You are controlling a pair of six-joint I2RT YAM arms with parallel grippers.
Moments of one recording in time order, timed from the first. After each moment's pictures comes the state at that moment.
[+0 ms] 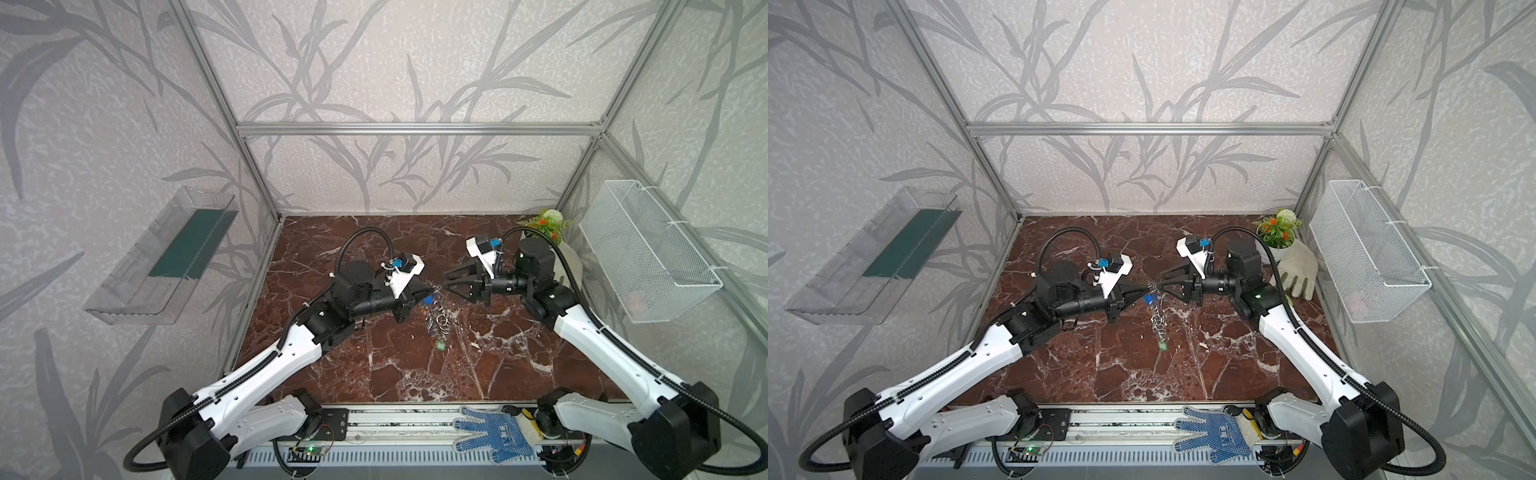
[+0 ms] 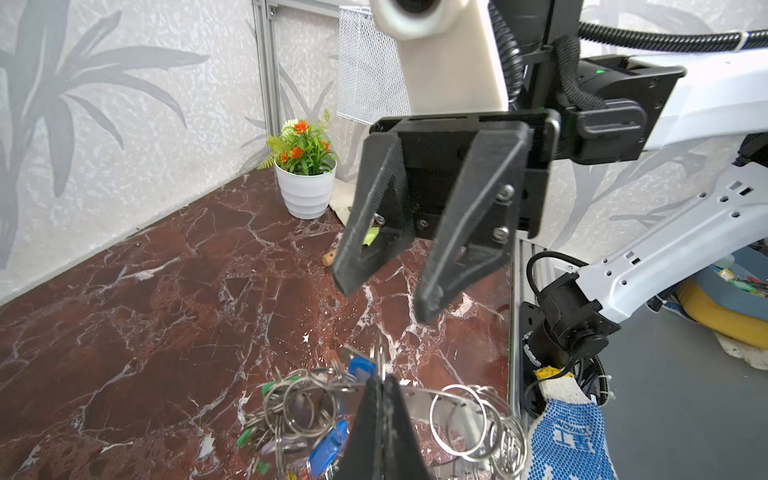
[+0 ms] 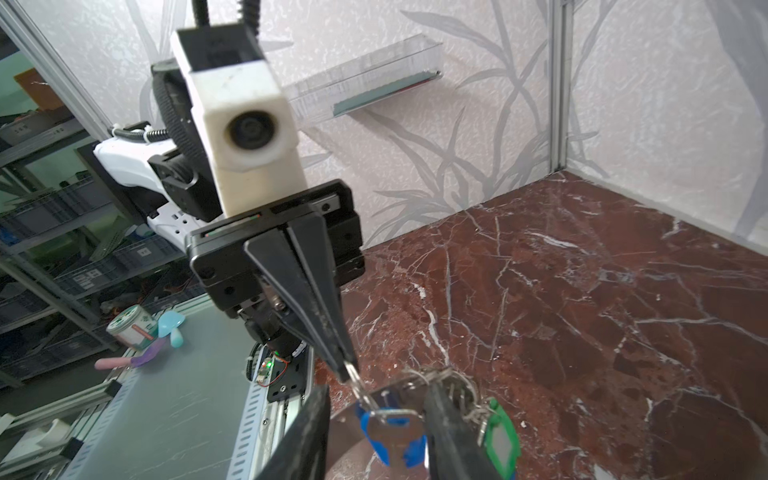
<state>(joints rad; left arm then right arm) -0.73 1.05 0.87 -0.01 0.47 -0.07 0.40 1.16 0.91 0.06 -1.06 0.14</state>
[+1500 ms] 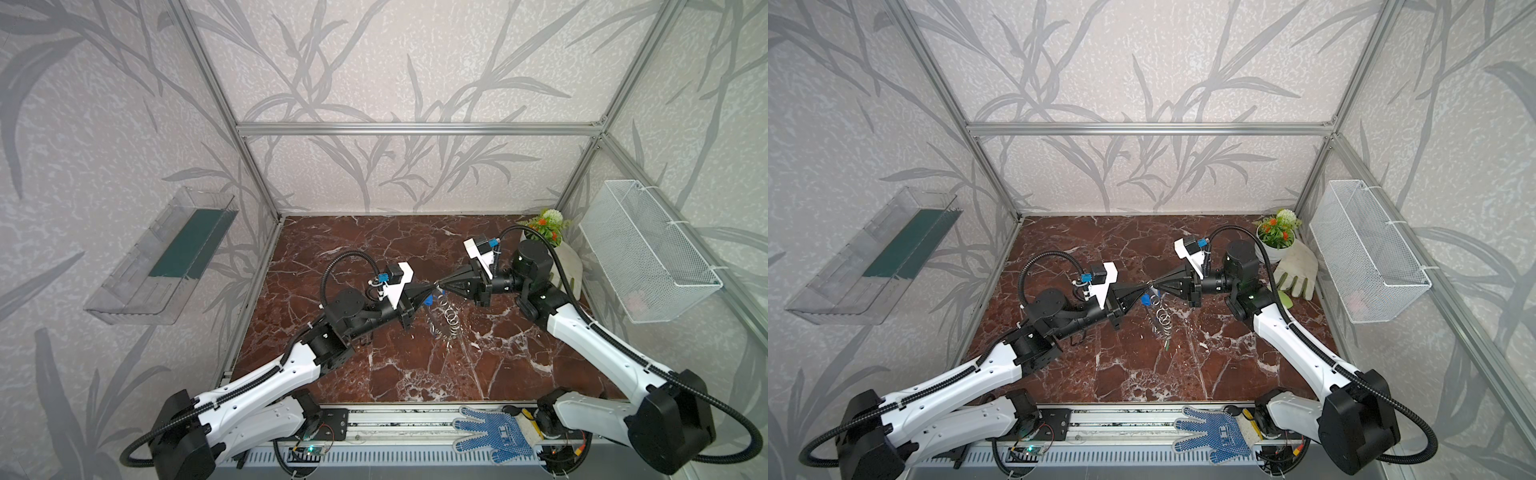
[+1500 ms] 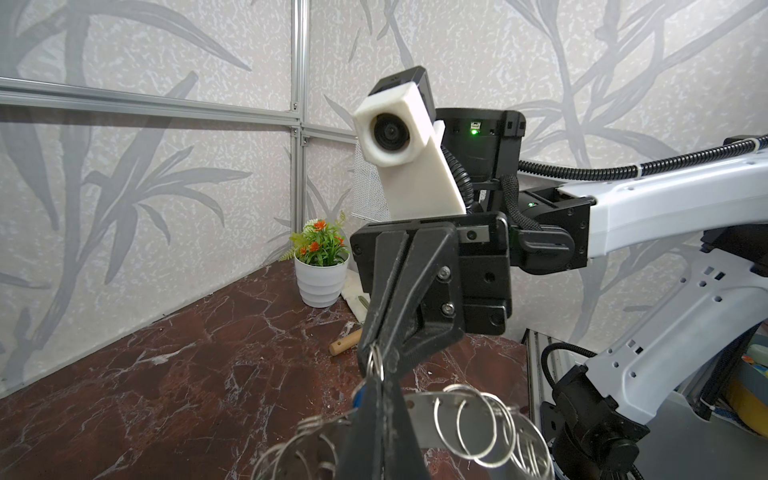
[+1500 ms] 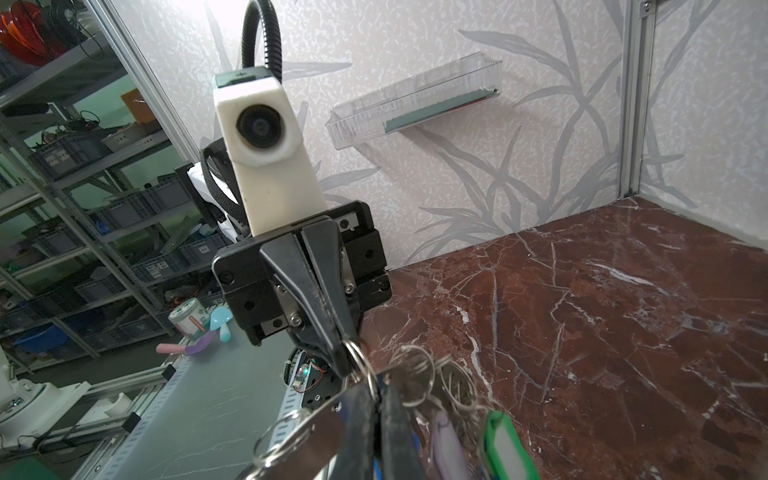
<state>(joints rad) -0.83 0.99 0.66 0.43 0.27 -0.17 0.43 1.21 0.86 0.29 -1.19 0.28</state>
